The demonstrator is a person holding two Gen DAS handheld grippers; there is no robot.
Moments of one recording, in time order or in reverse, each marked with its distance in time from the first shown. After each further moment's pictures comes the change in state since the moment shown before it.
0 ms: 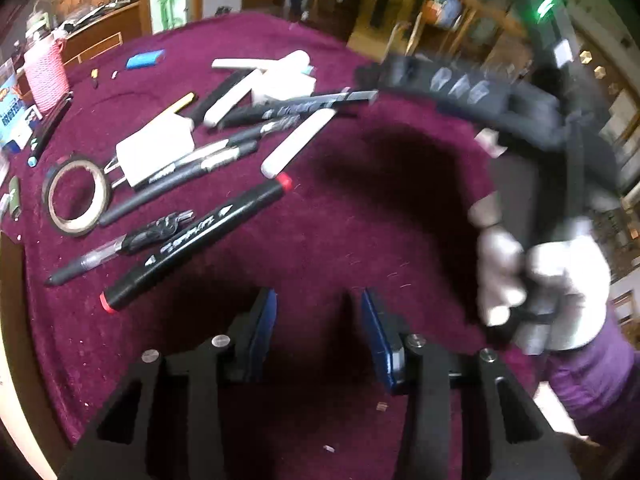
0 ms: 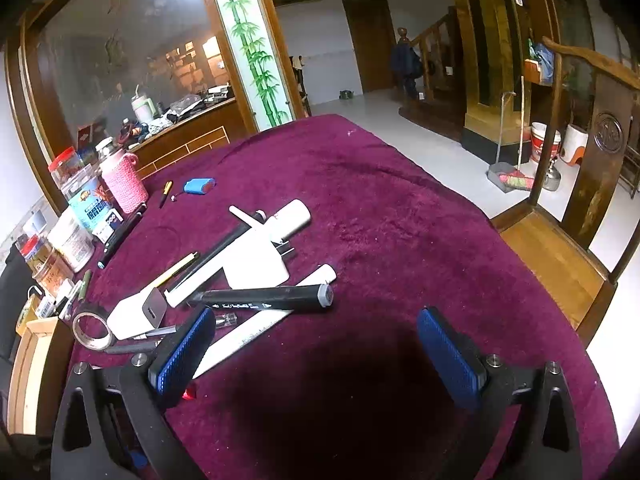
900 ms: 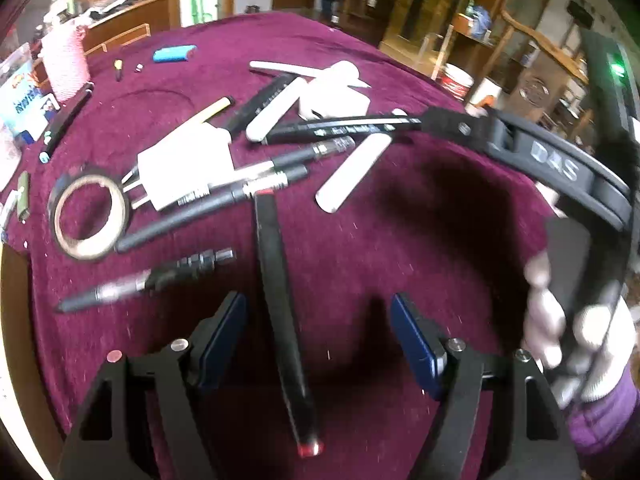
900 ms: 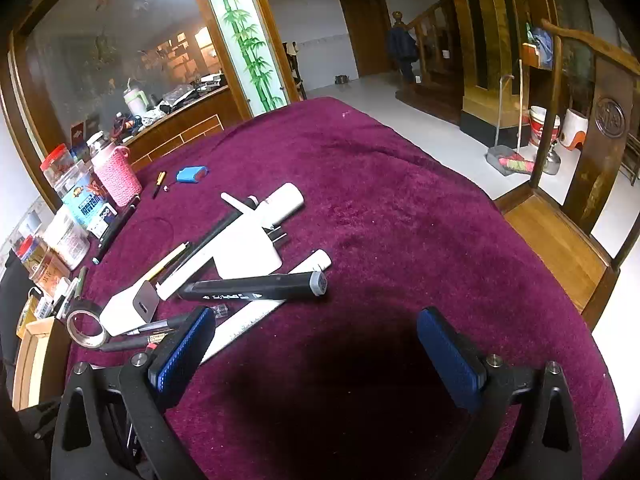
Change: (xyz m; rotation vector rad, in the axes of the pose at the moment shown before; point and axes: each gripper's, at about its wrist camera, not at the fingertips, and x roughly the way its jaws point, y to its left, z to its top) left arm 0.030 0.016 0.020 -0.075 0.002 0.126; right arm 0.012 -0.004 0.000 0.019 0.064 0.003
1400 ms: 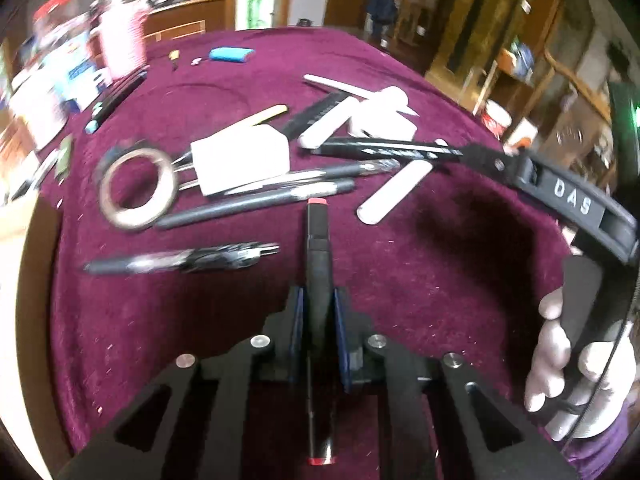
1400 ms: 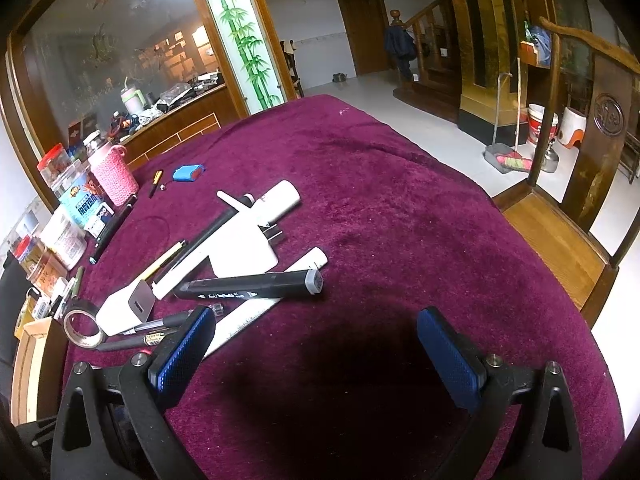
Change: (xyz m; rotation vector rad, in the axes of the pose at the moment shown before) left arm -0.018 0.026 -0.013 -0.169 -0.071 0.066; right arm 0.002 -0.002 -0.001 0.011 0.004 -0.004
